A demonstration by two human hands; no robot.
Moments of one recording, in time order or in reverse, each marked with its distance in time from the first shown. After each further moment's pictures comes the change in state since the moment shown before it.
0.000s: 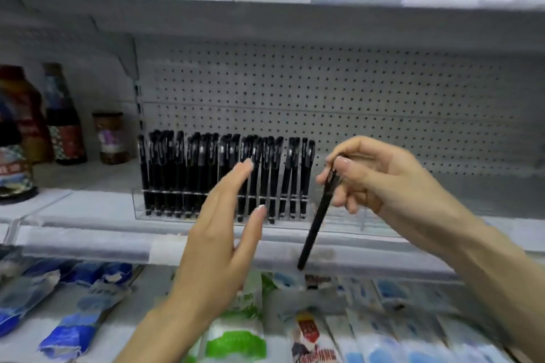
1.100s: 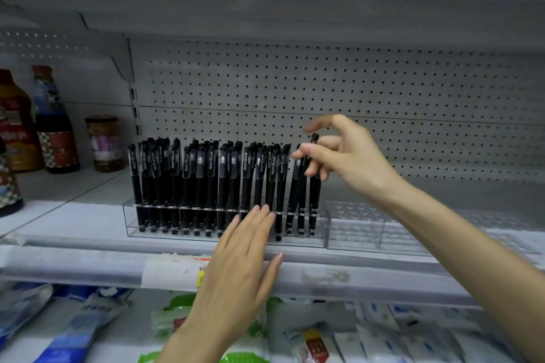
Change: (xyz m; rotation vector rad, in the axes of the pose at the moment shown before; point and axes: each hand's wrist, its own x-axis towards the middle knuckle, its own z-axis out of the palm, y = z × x) left_hand -0.010 -0.063 0.049 0.447 -0.265 0.088; right_hand 0.096 0.037 -0.004 -0.342 0.058 -0.140
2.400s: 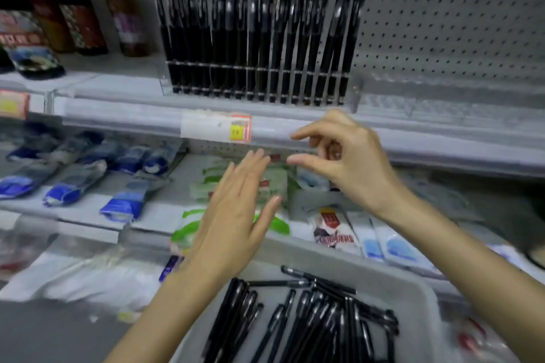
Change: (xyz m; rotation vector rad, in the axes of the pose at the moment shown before) left_hand -0.122 0.018 -0.011 -0.222 -0.090 -0.177; right_hand -0.139 0.057 0.077 -0.334 -0.076 -0.235
